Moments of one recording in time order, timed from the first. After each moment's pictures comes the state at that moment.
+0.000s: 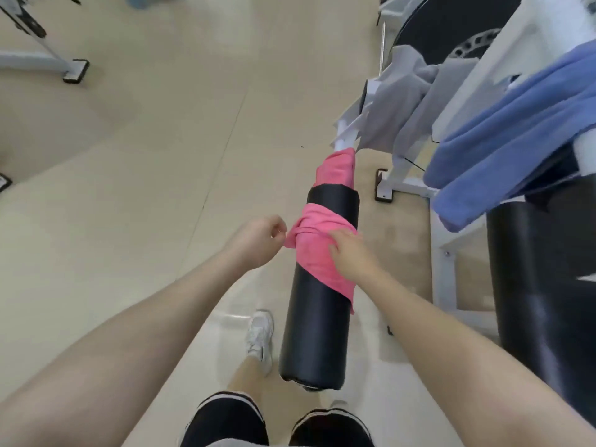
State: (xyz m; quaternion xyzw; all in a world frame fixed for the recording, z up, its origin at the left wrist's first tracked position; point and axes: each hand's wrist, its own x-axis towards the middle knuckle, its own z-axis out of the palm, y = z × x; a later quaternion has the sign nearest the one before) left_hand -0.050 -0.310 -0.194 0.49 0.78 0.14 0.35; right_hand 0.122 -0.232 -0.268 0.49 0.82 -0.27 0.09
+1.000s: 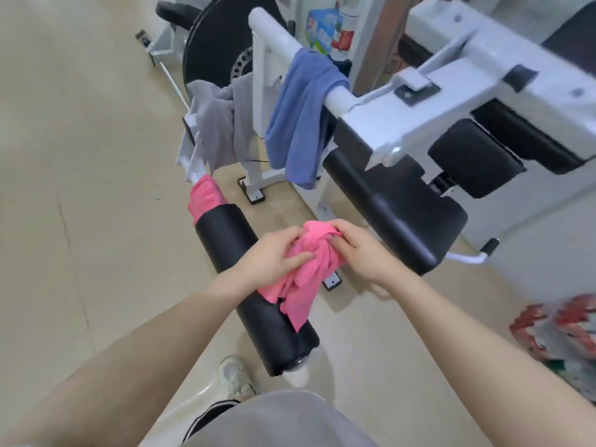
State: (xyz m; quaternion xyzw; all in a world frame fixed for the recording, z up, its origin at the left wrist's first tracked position) left_hand 0.039 -0.315 -0.138 0.82 0.38 0.15 0.41; right_hand 0.208 -0.369 -0.103 0.67 0.62 -0.34 -0.22
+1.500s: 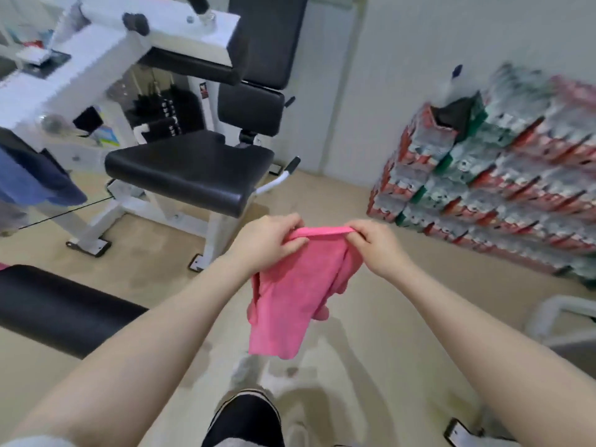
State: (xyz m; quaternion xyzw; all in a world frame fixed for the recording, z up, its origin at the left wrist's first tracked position) left_hand 0.280 -0.588 -0.089 0.97 0.07 0.07 0.23; right_hand 0.389 -0.762 -0.088 0.88 0.38 -0.09 -0.29
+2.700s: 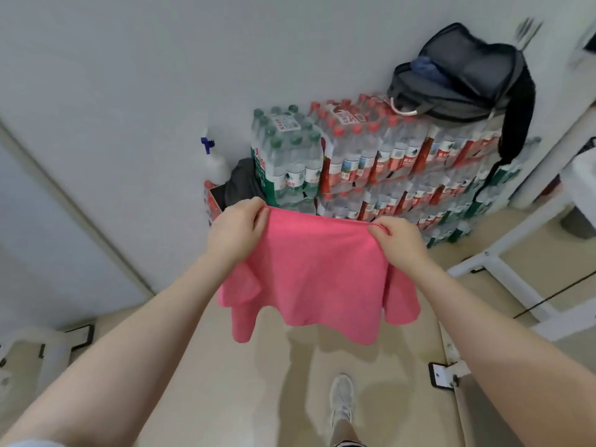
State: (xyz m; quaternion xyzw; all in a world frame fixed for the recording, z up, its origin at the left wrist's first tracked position) left_hand 1.018 -0.812 -0.065 0.95 -0.14 0.12 0.26; right_hand 0.989 -1.077 -0.085 0.95 -0.05 0.05 -0.31
